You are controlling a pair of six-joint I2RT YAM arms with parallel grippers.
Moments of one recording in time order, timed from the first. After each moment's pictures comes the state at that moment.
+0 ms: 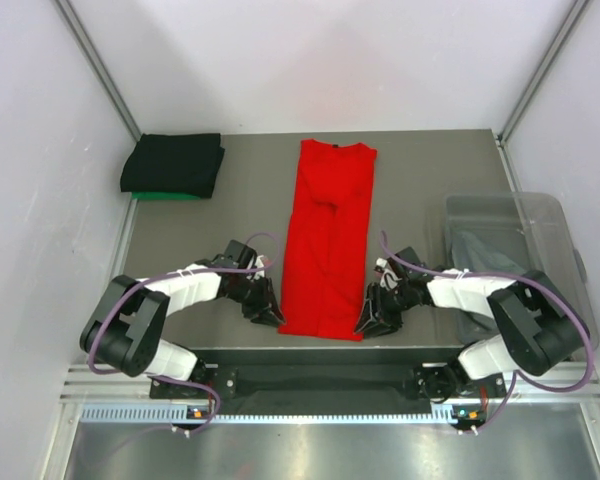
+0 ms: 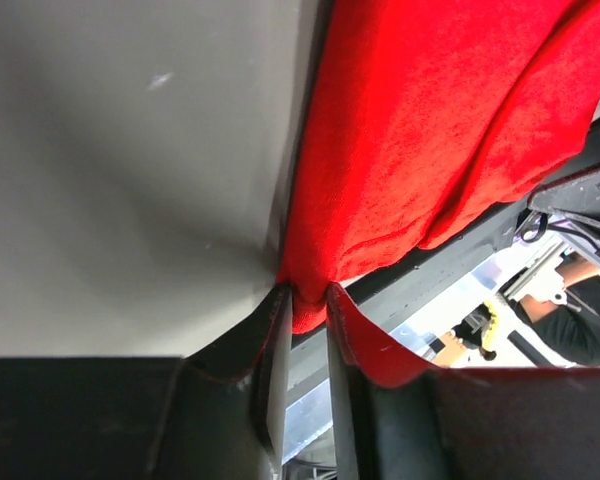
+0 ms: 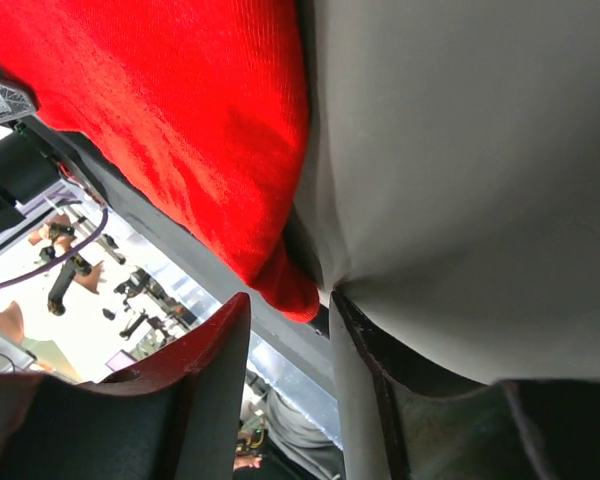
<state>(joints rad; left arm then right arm) -0.44 1.43 0.56 -0.37 0.60 -0.68 0.53 1.41 0.48 -0.29 -0.67 0.75</state>
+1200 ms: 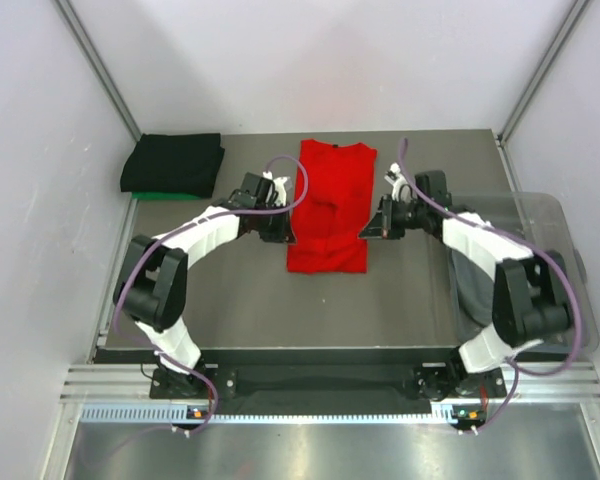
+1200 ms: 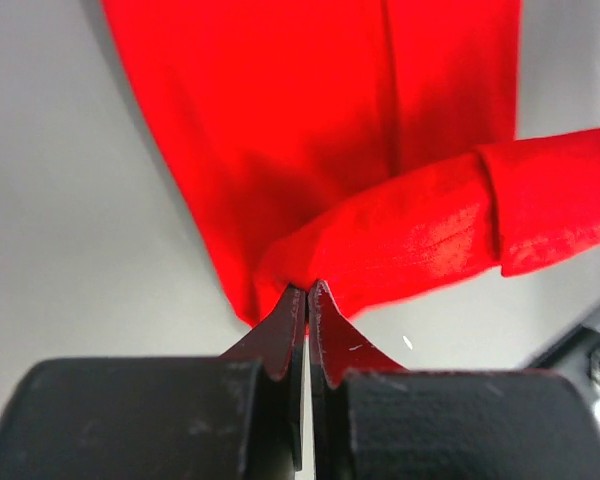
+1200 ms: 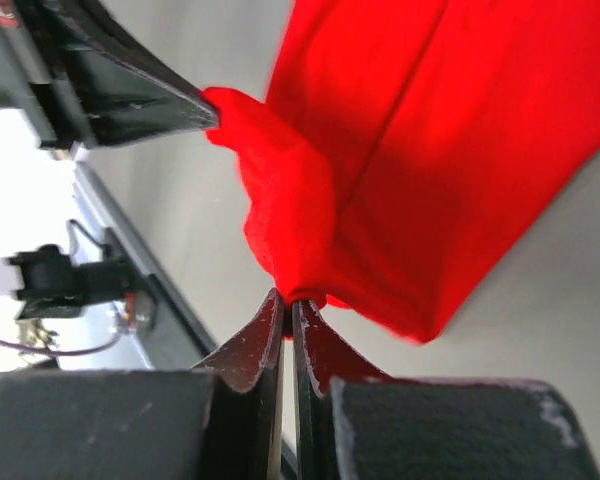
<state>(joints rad) -0.42 1.71 1.16 -0.38 0.37 -0.33 0.24 1.51 0.96 -0.22 -0.75 0.39</state>
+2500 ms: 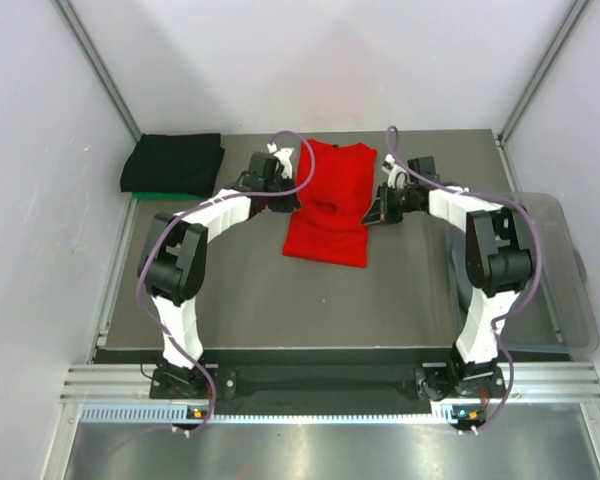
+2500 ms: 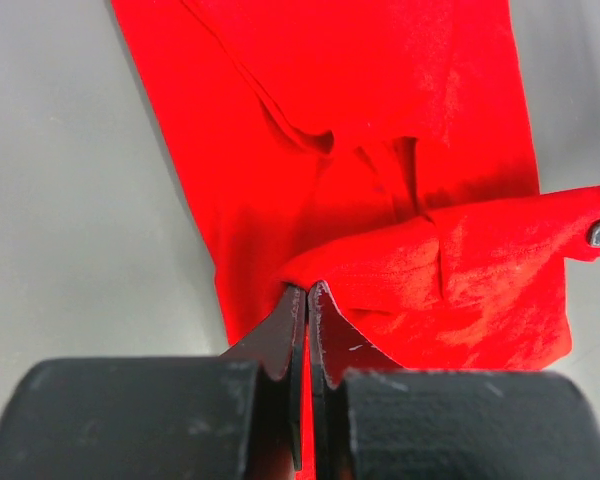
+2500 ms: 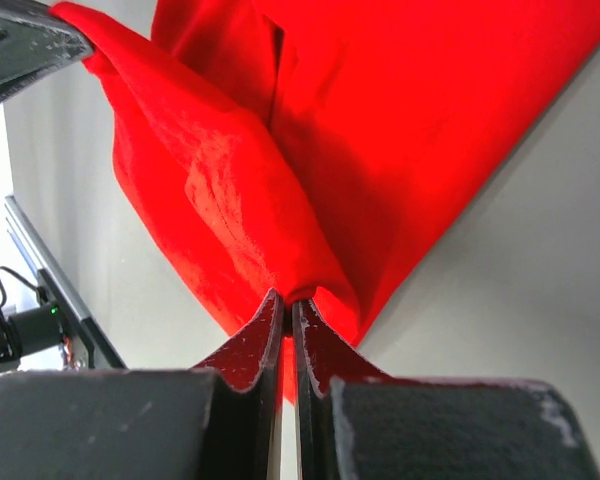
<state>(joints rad) -0.39 1.94 1.38 -0.13 0.27 -0.27 0.18 1.93 1.27 -0.29 -0.73 0.25</state>
